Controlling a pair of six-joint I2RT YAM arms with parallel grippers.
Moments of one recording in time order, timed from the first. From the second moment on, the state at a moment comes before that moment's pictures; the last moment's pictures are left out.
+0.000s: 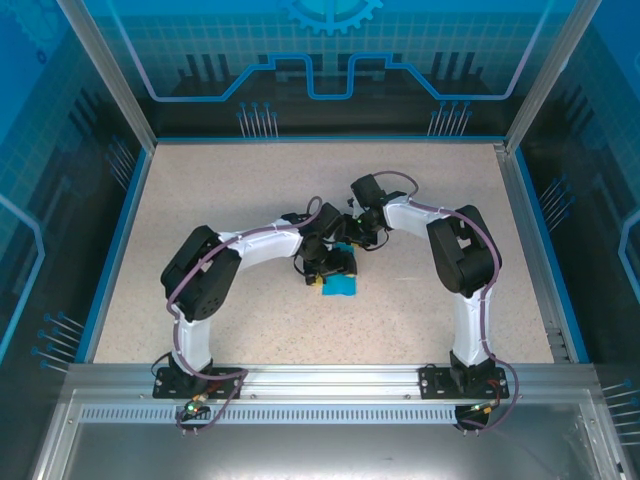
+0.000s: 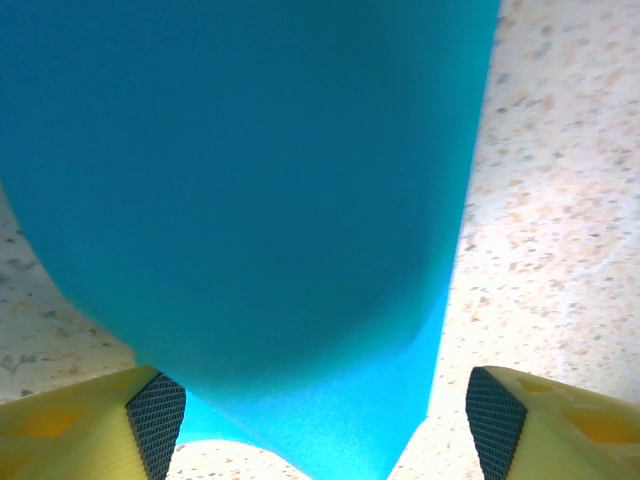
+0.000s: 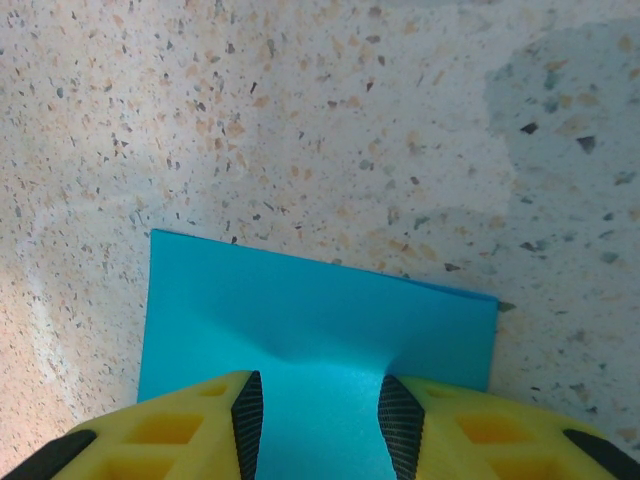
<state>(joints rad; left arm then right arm) -0.69 1.93 1.29 -0.63 0.35 -0.87 0.46 2.07 1.38 -0.51 -0.34 0.58</state>
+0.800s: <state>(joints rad) -0.59 1.91 1.22 -0.41 0.36 -0.81 0.46 2.07 1.38 -0.51 -0.34 0.58</state>
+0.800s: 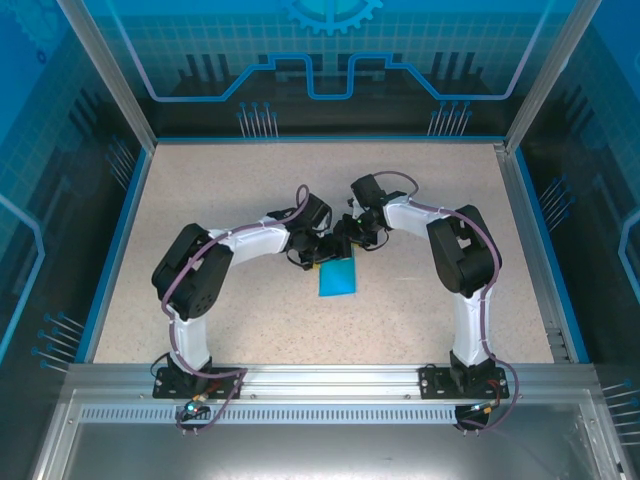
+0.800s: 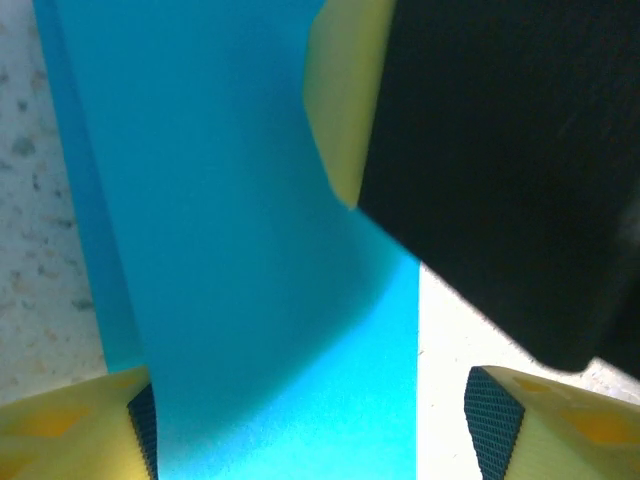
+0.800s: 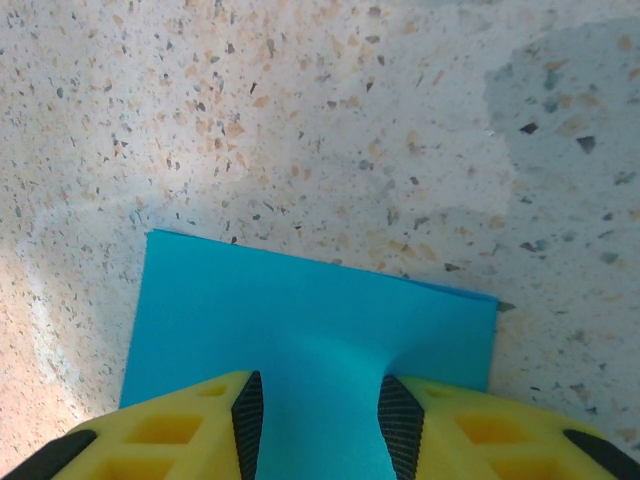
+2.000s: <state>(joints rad) -0.59 1.74 1.04 -0.25 0.64 -0.88 0.45 2.07 1.38 -0.51 -0.36 0.58</state>
